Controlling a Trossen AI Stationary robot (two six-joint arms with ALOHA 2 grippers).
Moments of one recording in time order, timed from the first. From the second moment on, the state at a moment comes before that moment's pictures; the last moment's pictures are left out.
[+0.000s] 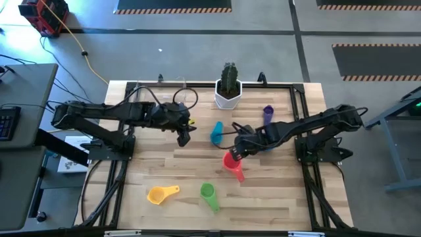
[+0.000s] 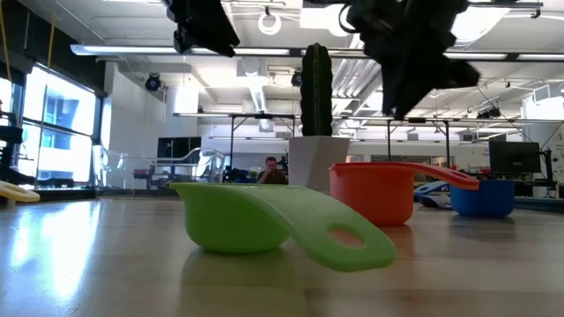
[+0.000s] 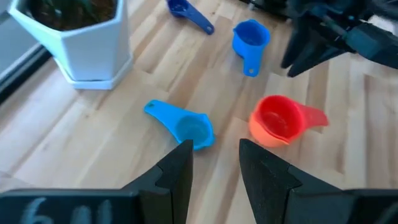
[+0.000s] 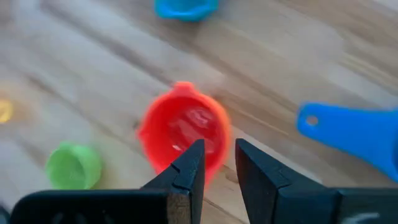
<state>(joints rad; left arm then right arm) 0.01 1.25 1.12 -0.58 -0.19 -0.34 0.19 1.52 1.16 -0.85 0.14 1.27</state>
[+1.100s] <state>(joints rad) 0.15 1.25 1.12 -0.57 -0.19 -0.15 0.34 1.50 1.14 -1.56 0.31 2.08</state>
